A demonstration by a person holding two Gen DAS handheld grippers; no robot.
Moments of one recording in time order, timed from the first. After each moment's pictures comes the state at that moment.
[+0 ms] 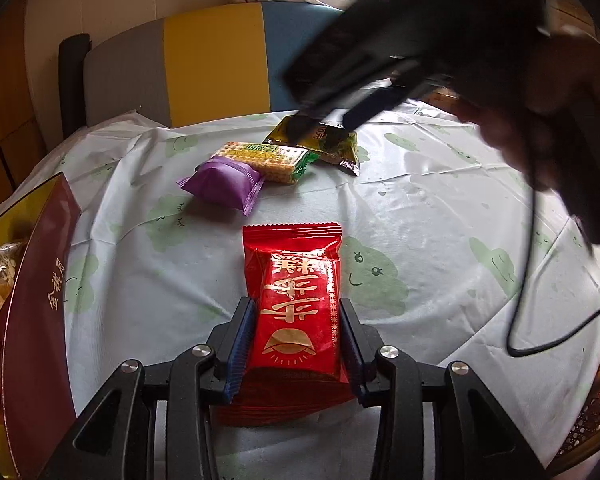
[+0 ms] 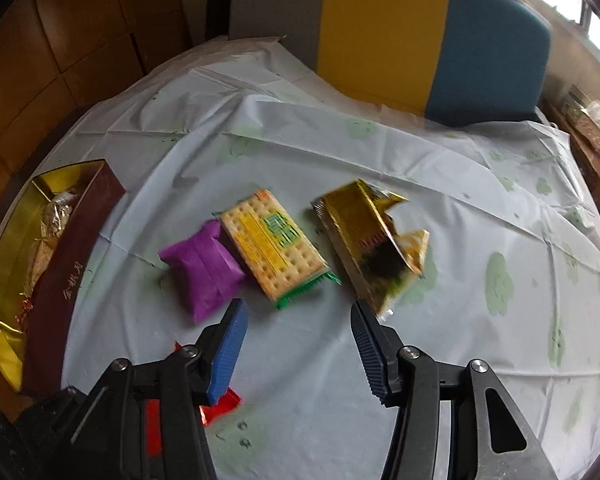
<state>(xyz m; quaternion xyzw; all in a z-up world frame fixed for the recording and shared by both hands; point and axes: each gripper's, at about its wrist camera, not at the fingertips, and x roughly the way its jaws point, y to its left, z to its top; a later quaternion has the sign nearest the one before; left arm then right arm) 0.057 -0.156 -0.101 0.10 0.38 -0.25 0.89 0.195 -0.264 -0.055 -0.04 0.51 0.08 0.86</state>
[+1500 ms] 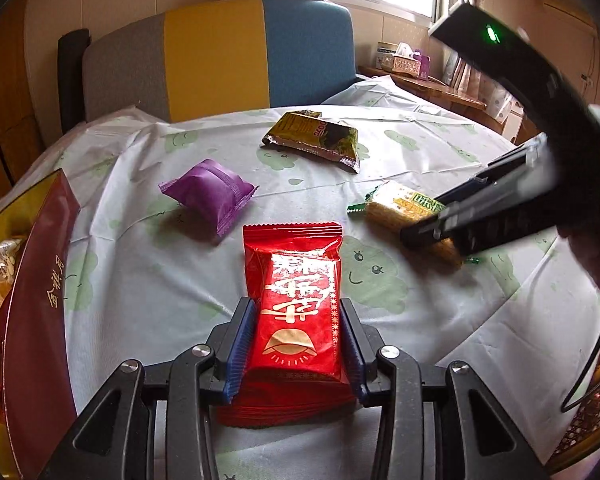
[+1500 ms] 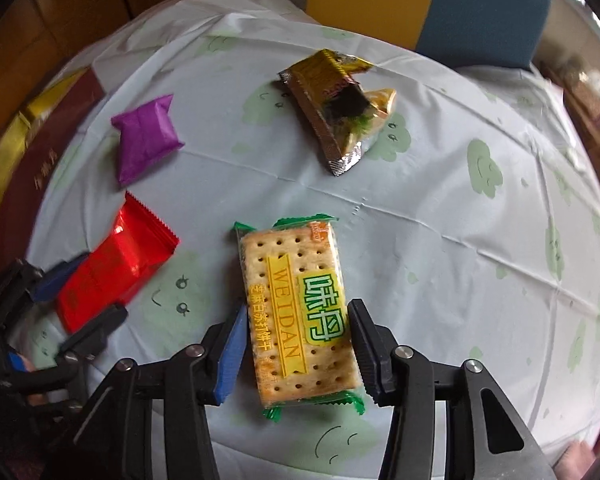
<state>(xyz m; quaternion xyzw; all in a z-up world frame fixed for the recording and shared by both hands) 0.061 -0.154 -0.100 0.09 0.39 -0.25 0.88 0.130 -0.302 -0.110 -0.10 0.57 0.06 0.81</state>
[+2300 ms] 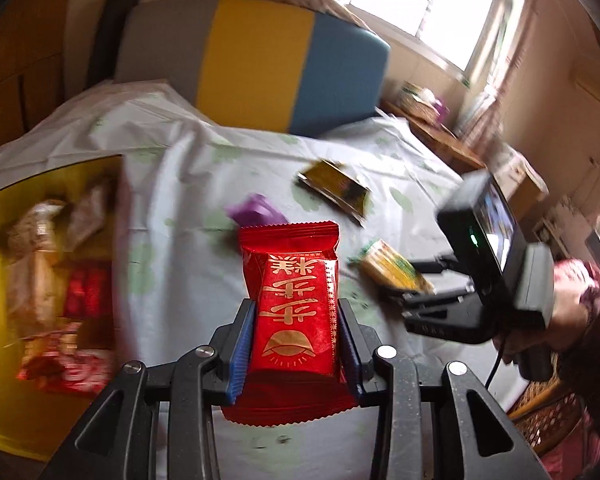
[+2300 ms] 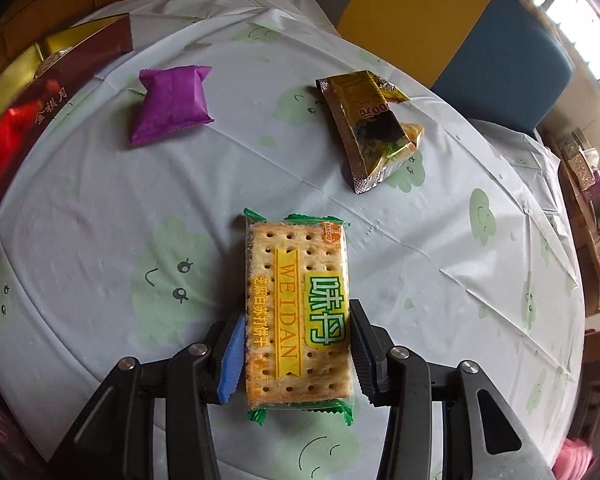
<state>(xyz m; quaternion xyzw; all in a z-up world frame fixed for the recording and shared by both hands) 0.063 -0.077 -0.027 -0.05 0.42 -0.24 0.87 0.105 -0.283 -0.116 -0.17 0.55 0.06 0.82</state>
